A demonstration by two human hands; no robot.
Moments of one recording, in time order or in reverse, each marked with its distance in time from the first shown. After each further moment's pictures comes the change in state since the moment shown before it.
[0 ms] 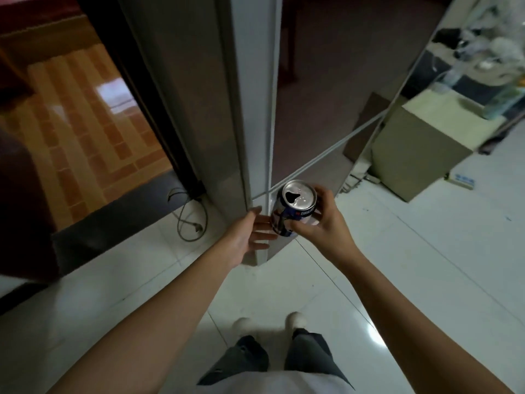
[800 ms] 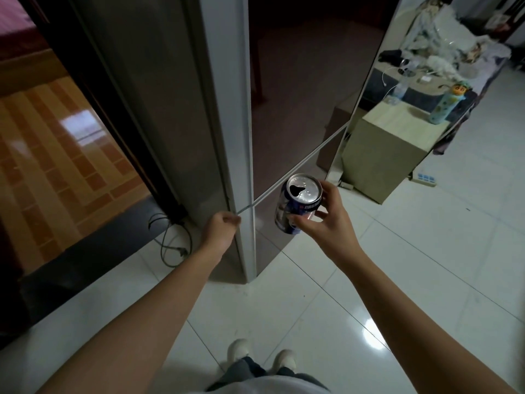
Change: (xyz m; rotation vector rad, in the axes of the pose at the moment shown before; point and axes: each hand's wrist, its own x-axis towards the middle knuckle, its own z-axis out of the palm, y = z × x) left_hand 0.013 0.018 -0.022 0.392 0.254 0.262; right_hand -0.021 -0.032 -0.018 -0.008 0.215 -0.042
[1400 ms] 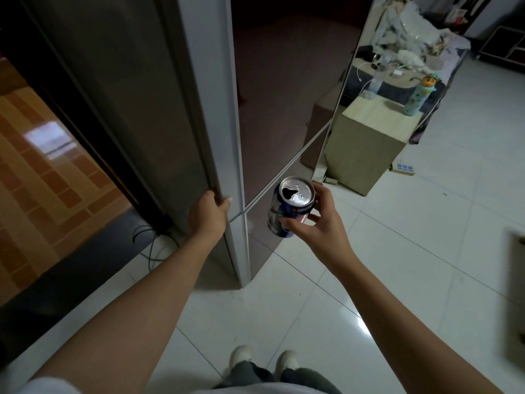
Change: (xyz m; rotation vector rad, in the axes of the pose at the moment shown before) left_hand 0.030 0.035 -0.005 0.392 0.181 0.328; right_hand 0.002 -0.003 0.014 -0.001 0.091 0.046
